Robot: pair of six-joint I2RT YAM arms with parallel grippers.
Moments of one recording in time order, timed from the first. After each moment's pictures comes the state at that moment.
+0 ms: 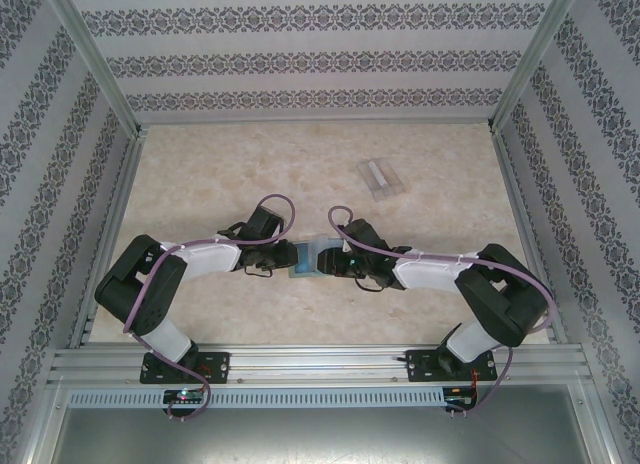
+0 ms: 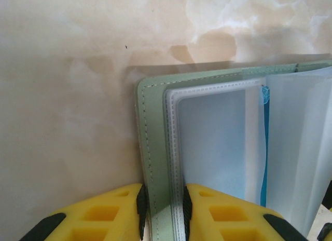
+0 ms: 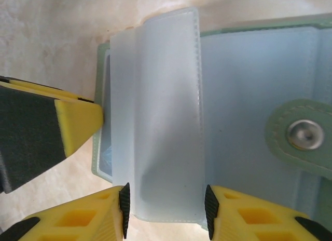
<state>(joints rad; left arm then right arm) -0.54 1.63 0.75 -0.14 0.24 -0.69 0.74 1.55 0.63 0.10 -0.24 0.80</state>
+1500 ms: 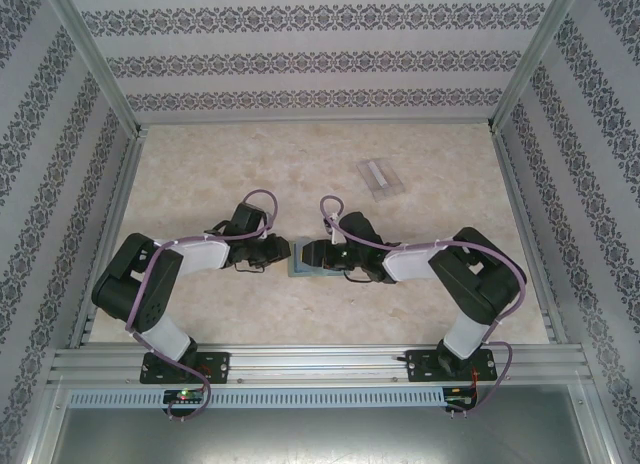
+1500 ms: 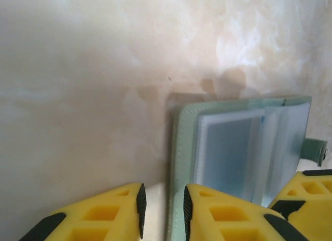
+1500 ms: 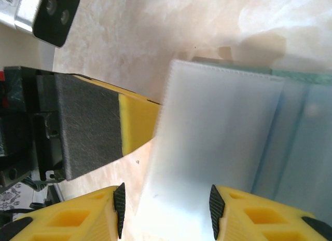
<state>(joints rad) -0.39 1.62 0.70 -0.05 0.39 -0.74 0.70 1.74 0.68 0.40 -0.49 0.85</state>
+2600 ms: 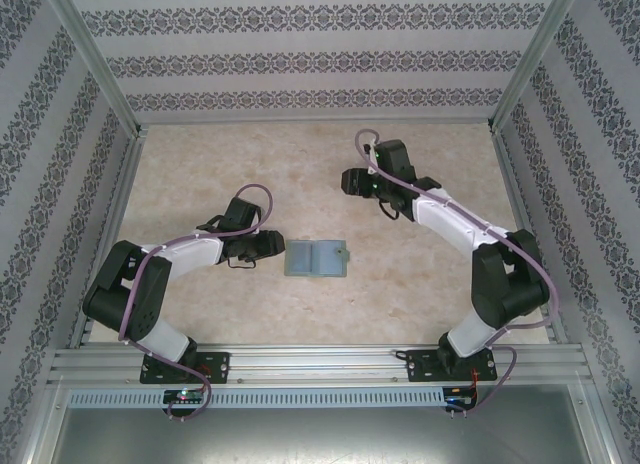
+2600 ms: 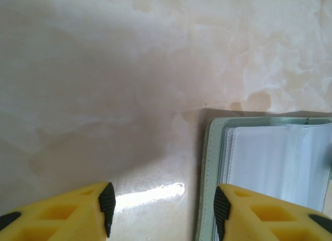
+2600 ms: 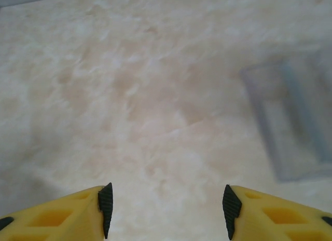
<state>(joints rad) -0.38 1.56 0.74 -0.20 0.27 -0.62 0.39 1.64 1.19 -0.27 -0.11 0.36</state>
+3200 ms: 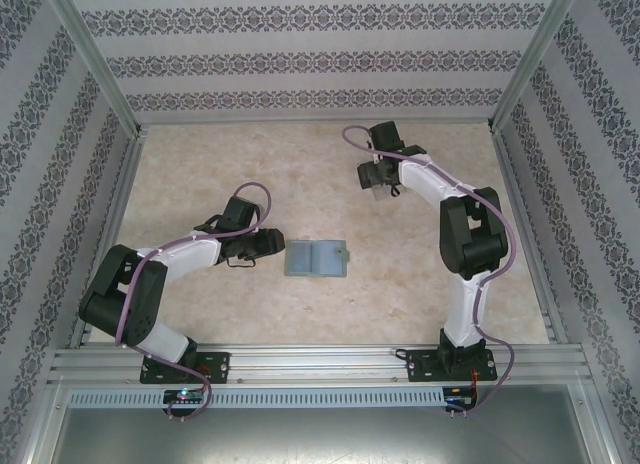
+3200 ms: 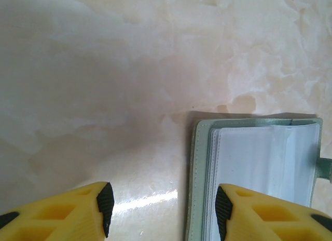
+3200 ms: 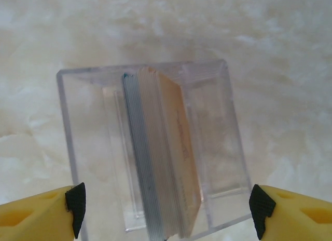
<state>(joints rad) -0.38 1.53 0.73 -0.20 0.27 -0.62 0.28 2.01 1.56 -0.56 0.18 0.05</state>
